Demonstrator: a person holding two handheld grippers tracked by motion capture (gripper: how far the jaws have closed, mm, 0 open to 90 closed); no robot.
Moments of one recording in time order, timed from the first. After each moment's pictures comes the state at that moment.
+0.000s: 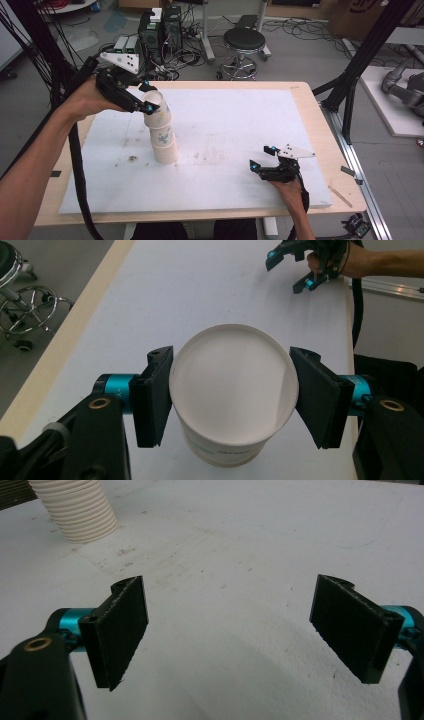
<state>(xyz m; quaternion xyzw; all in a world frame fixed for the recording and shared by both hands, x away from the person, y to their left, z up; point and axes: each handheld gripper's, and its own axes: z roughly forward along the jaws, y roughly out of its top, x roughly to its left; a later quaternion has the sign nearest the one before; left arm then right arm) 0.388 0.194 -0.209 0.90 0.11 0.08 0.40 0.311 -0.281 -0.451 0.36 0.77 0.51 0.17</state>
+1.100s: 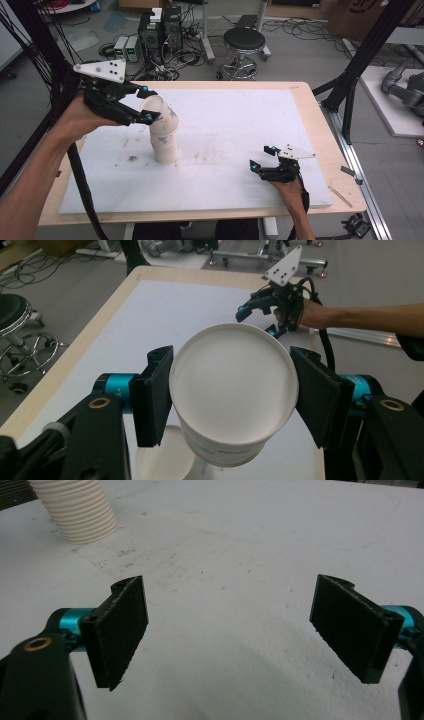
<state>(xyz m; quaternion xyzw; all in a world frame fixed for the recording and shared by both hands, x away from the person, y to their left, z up) 0.330 0.191 -0.204 0.86 0.11 0.09 0.50 0.310 -0.281 -0.451 0.36 0.77 0.51 0.17</state>
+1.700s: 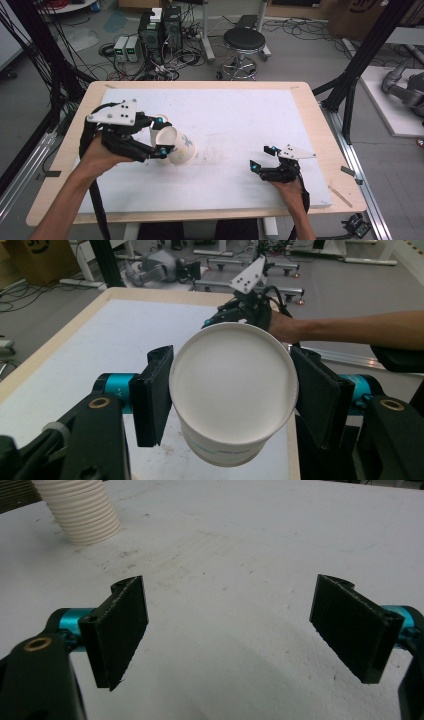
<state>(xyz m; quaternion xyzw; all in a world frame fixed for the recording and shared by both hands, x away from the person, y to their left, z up) 0.289 0.168 -0.269 0.82 0.09 0.07 0.56 0.310 -0.282 -0.451 0.35 0.77 0.51 0.17</state>
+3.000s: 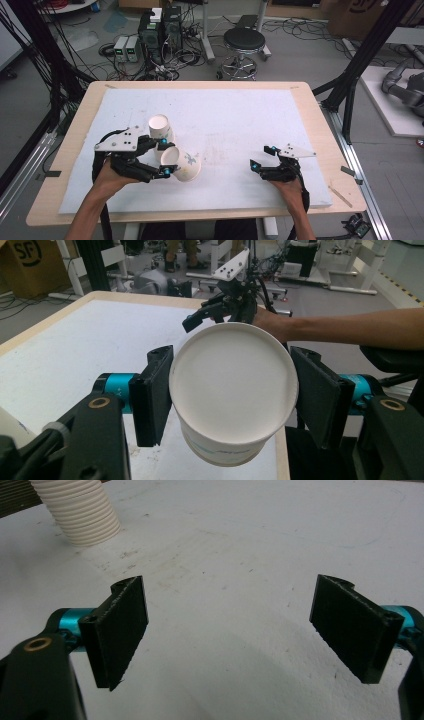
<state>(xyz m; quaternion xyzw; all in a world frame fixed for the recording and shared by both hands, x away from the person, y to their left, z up) 0.276 0.169 -0.334 0.79 0.09 0.05 0.61 0.312 -0.283 -0.451 0.36 0.76 0.51 0.16</state>
